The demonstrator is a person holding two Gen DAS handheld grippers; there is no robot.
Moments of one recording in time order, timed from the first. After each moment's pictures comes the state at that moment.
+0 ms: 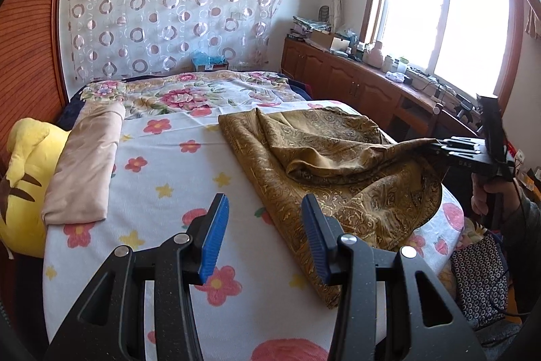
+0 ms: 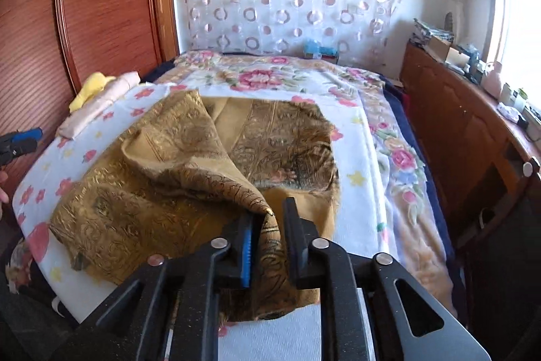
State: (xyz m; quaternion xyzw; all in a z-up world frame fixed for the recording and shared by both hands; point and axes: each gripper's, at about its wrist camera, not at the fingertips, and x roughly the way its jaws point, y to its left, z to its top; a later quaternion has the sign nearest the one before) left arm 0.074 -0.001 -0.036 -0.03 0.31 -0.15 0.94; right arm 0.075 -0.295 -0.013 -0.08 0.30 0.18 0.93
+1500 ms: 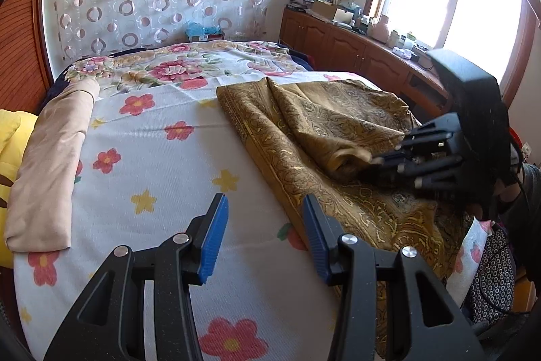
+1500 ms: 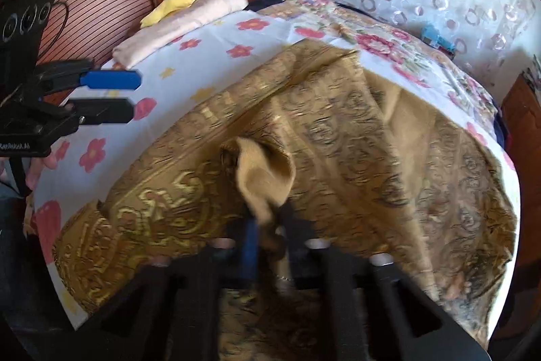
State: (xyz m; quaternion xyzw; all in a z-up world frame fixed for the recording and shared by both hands) left arm 0.151 -0.007 -0.077 -0.02 0.37 -0.16 0.92; right arm 0.190 -0.162 -0.051 -0.21 0.38 0.35 0.83
